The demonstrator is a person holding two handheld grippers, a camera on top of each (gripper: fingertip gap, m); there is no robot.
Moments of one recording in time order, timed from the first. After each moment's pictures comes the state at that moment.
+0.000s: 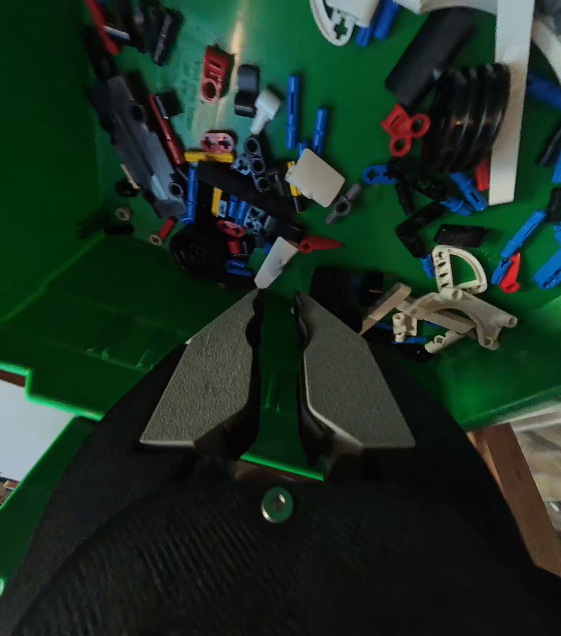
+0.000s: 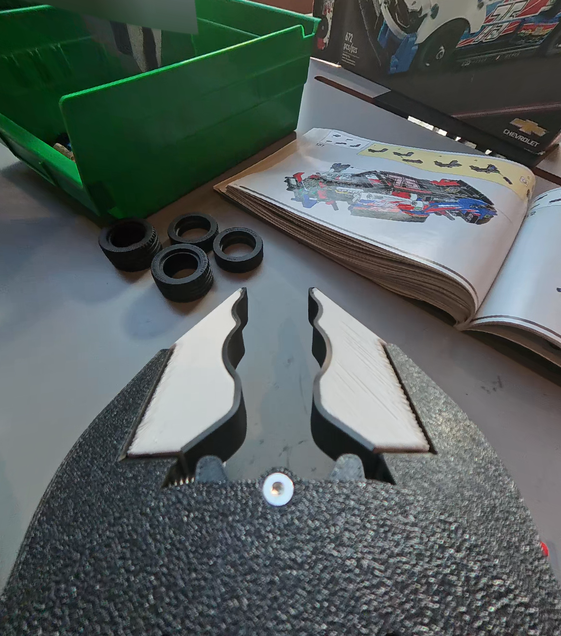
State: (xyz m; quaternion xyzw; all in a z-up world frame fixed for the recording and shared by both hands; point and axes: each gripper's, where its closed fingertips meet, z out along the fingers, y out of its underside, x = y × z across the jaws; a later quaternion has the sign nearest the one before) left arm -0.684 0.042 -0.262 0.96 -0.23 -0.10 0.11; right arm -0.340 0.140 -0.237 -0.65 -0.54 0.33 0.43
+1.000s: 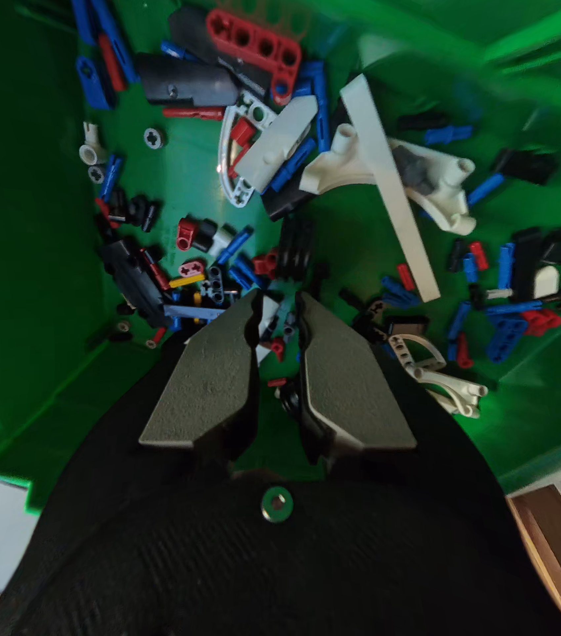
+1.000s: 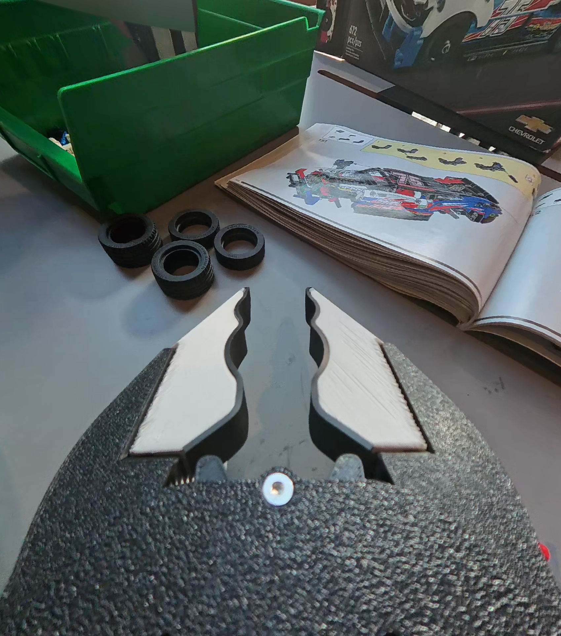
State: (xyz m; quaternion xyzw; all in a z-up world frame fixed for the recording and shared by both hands) left arm -0.644 0.084 -0.283 0.96 -0.28 -0.07 0.01; right arm -0.341 0.139 -0.239 -0.65 -0.54 0.33 0.42
